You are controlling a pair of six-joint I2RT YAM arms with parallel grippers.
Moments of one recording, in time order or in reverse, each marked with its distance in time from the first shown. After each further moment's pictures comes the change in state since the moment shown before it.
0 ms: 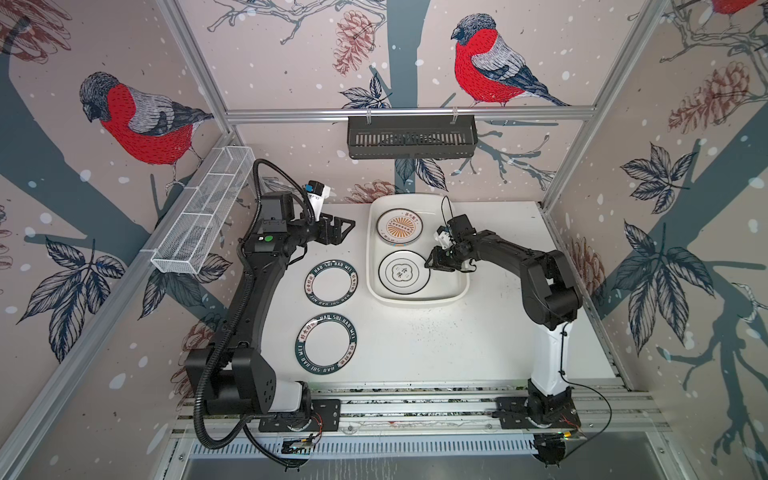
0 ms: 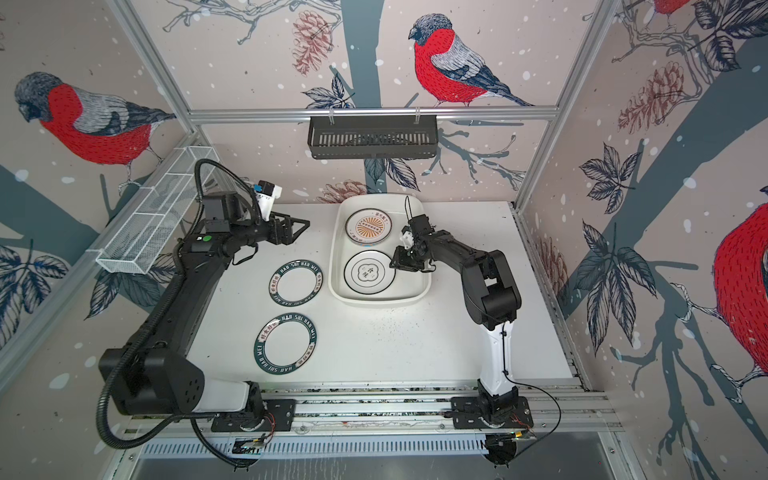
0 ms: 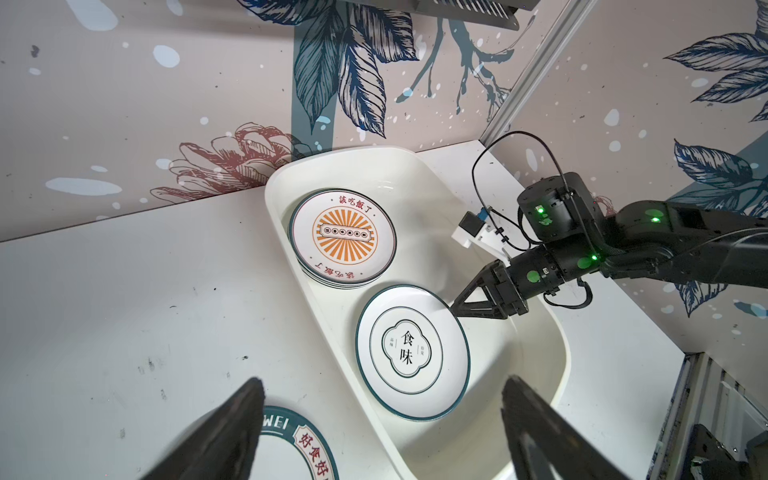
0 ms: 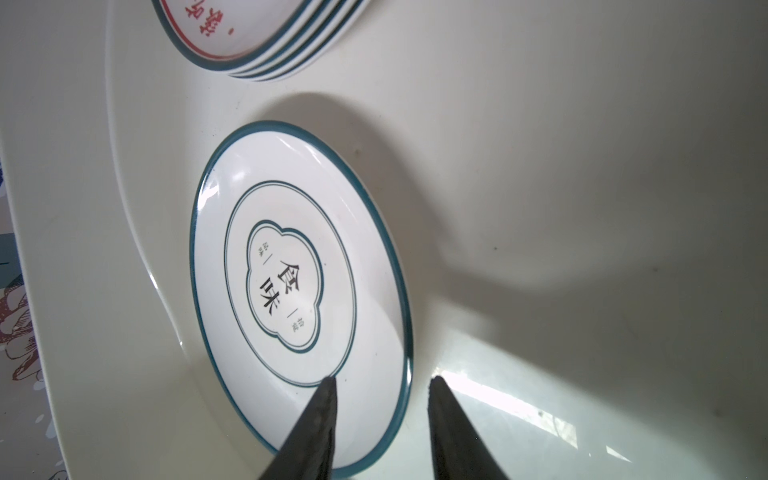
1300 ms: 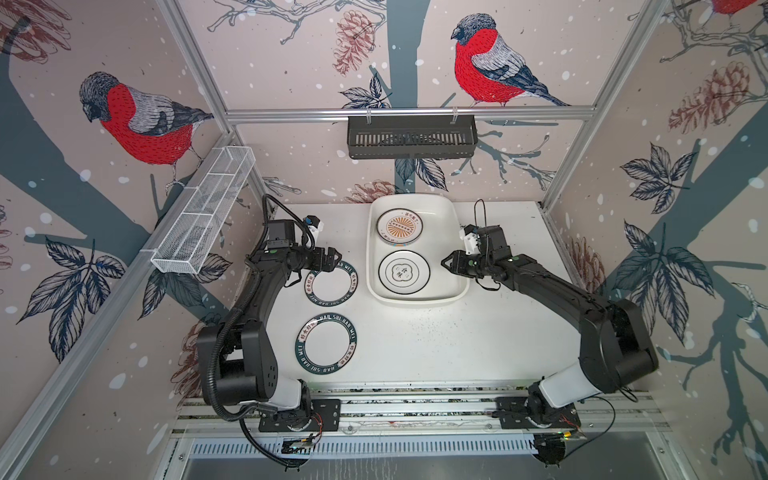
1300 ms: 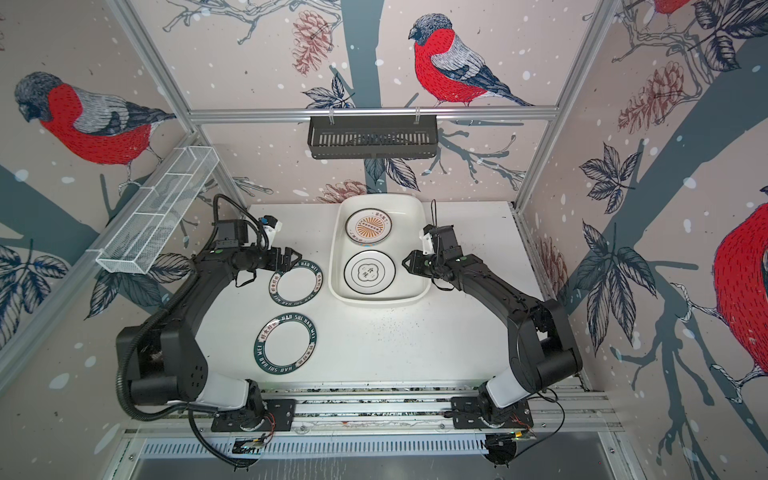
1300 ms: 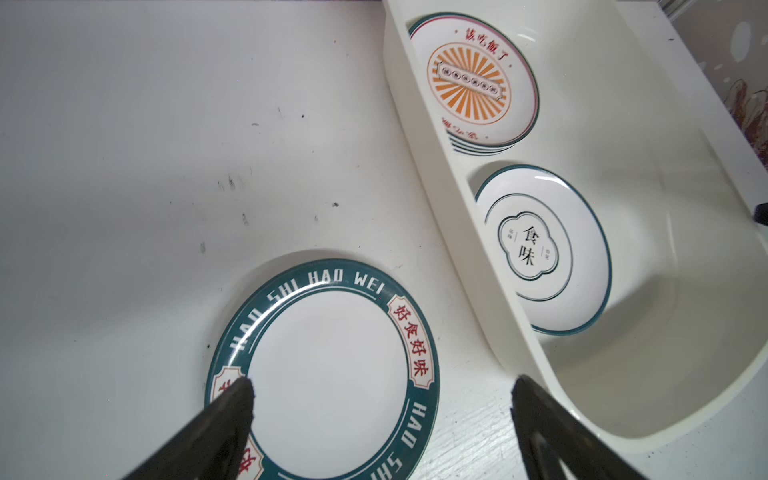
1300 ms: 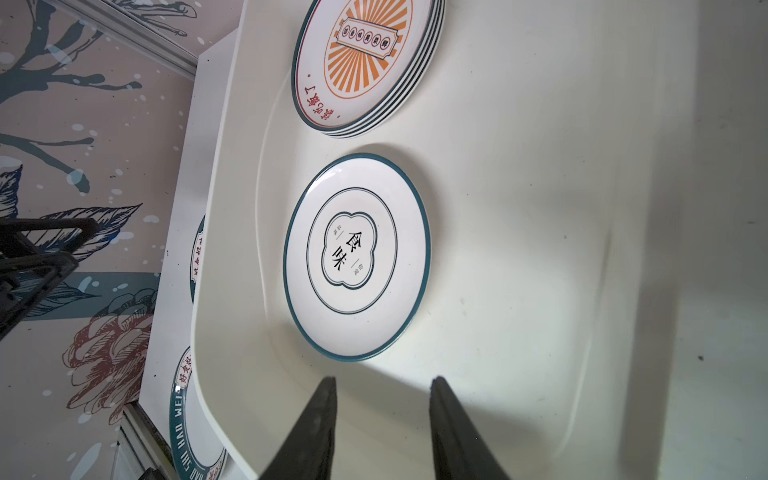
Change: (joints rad) left arm 0.080 0.081 -0.243 -0.042 -0.219 0.146; right arm -0.008 -0.529 -0.469 0.256 0.100 0.152
